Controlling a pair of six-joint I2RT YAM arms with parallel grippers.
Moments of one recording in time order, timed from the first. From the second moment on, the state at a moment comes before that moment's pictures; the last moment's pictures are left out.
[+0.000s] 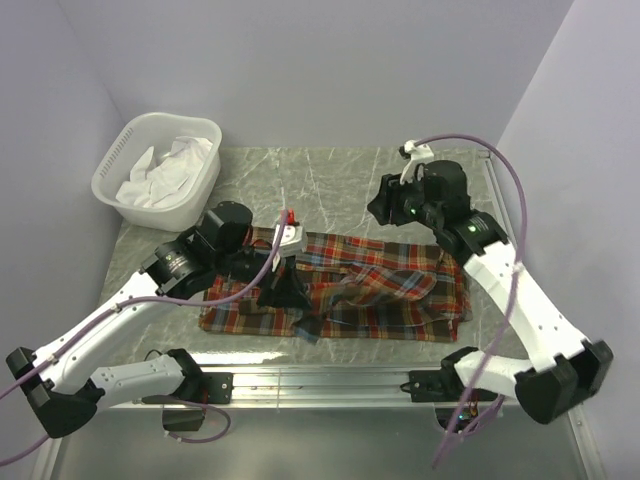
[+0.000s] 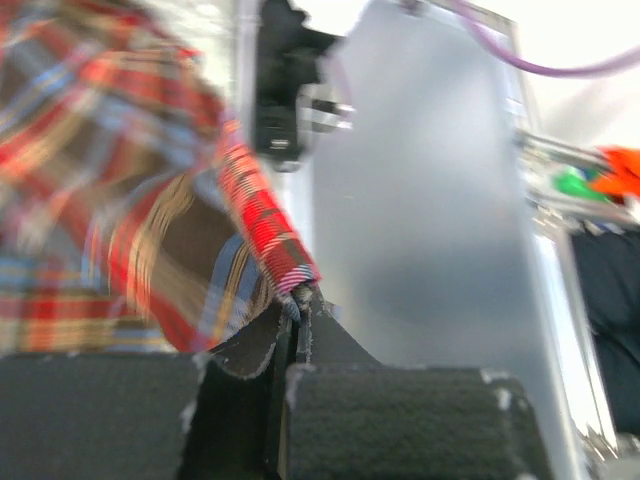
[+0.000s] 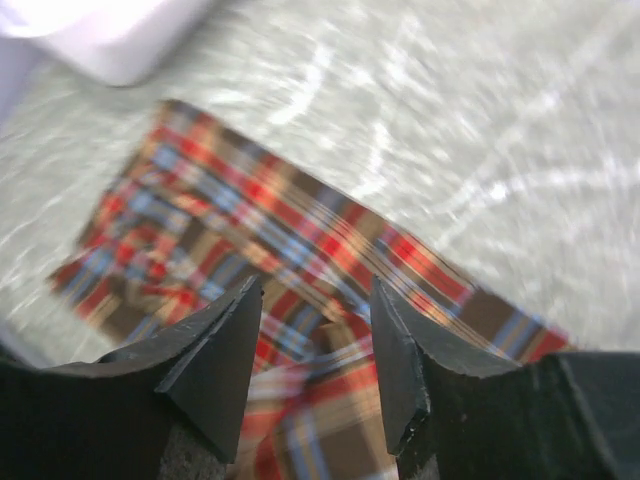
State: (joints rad) left arm -0.79 1.04 1.16 -0.64 0.87 0.01; right arm 0.43 1.15 1.22 -0.49 -0.16 0.19
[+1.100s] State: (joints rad) left arm -0.72 1.41 1.28 -0.61 0.58 -0.08; right arm 0.38 1.23 0.90 -0.49 -0.08 0.36
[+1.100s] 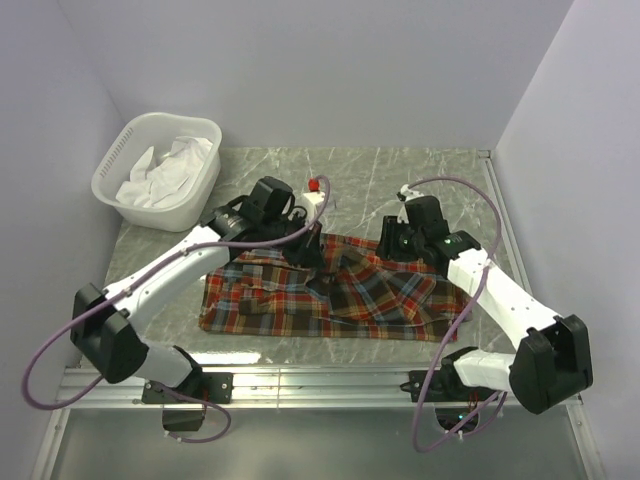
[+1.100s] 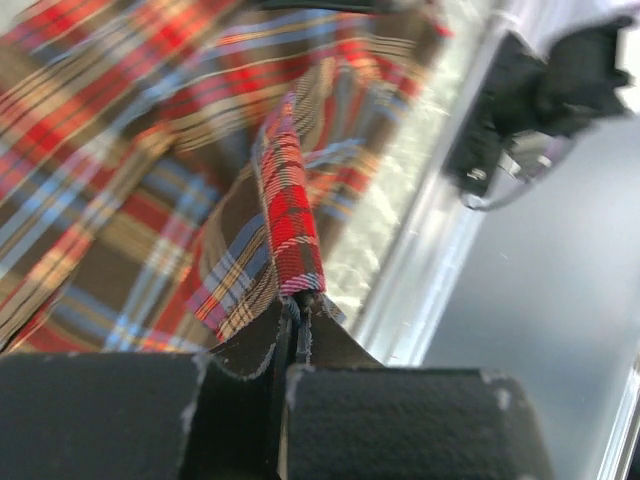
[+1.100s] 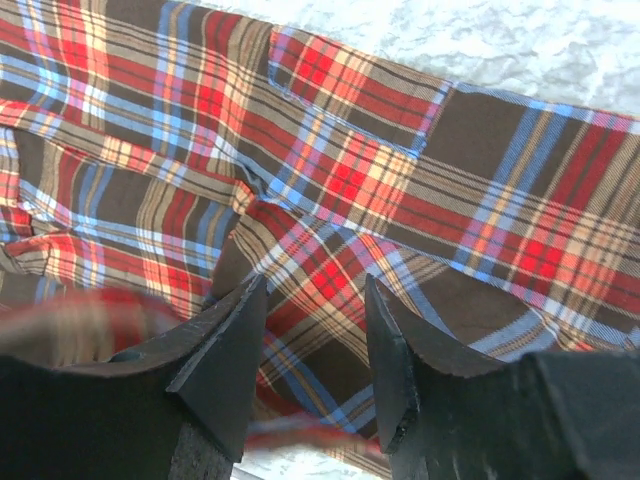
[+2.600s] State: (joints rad) left arm -0.30 1.59 1.15 -0.69 0.20 -0.44; right arm 0.38 1.09 0.77 -0.47 -0.02 0.37
